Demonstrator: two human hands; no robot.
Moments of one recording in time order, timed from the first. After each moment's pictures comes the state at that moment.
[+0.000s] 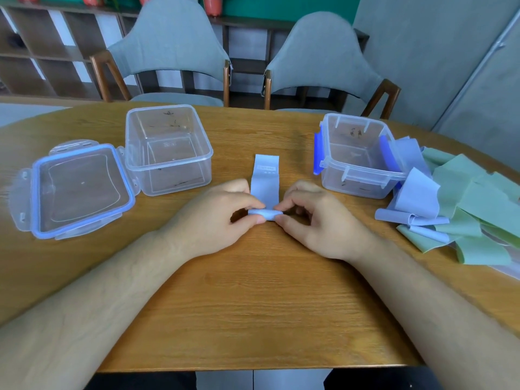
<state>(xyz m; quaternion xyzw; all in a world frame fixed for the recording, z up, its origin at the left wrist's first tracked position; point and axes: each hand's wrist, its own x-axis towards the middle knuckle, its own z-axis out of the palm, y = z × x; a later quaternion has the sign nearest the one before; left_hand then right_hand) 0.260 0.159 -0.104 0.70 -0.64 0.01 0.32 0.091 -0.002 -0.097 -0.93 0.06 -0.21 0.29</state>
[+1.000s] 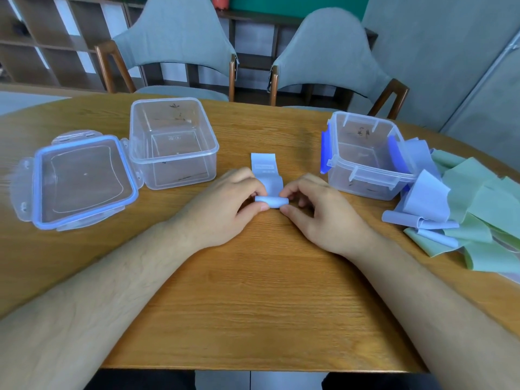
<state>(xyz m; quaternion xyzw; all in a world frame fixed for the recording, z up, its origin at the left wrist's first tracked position) 0.264 0.149 -0.106 0.71 -0.63 0.02 0.31 0.100 -0.004 -0.101 -0.93 0.09 -0.24 0.26</state>
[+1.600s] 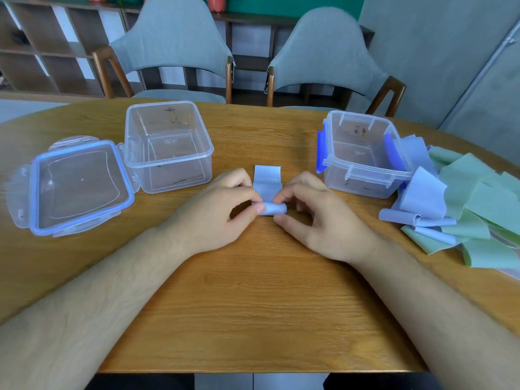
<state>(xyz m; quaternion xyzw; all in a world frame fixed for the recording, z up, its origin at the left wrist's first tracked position) 0.262 0.154 -0.106 0.70 -0.64 0.03 0.32 0.092 -0.001 -0.097 -0.93 0.05 -0.24 0.28</state>
